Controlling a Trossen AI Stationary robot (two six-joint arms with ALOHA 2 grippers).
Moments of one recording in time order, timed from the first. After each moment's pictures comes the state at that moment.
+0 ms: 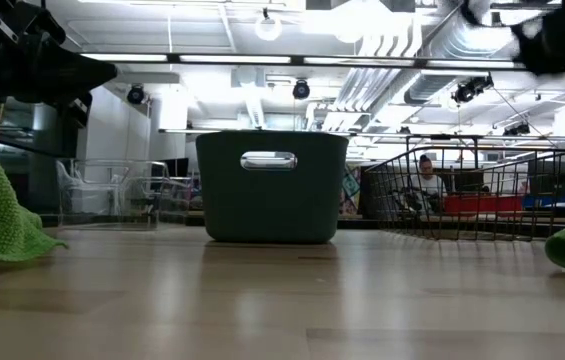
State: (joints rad) left arm -0.12 0.01 0.01 0.04 -0.17 -0.23; right arm 0.51 1.52 1.19 -1.37 -0.23 1.69
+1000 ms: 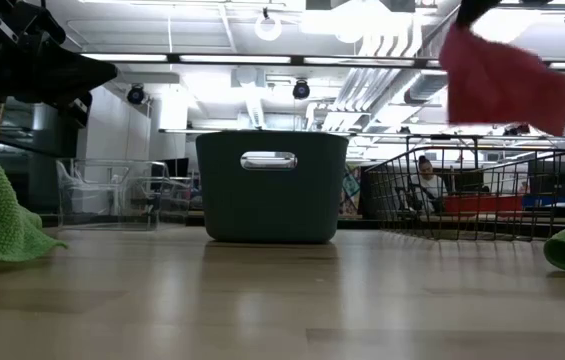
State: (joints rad) left arm -0.12 0.01 0.01 0.04 -0.17 -0.23; right arm -0.07 1.08 1.44 -1.38 0.79 0.86
